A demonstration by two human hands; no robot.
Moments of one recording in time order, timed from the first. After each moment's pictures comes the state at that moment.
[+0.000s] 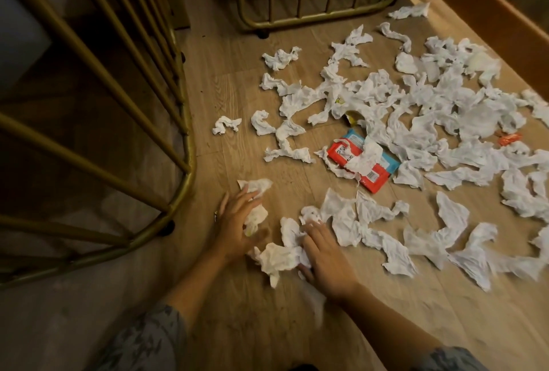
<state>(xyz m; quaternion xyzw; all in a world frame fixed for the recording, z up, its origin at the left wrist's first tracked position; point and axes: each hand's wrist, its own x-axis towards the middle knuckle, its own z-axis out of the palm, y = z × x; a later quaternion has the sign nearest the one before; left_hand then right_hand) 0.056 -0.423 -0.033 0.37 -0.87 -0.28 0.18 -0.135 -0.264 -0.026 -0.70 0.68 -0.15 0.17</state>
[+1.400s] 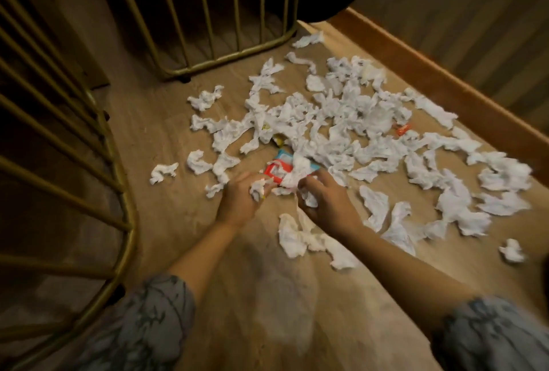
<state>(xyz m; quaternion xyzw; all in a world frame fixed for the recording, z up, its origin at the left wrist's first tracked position) -0.103 -0.439 0.077 0.31 -0.87 -0.29 0.24 -0.240 -0.285 0.111 -0.56 0.78 -0.28 0.05</state>
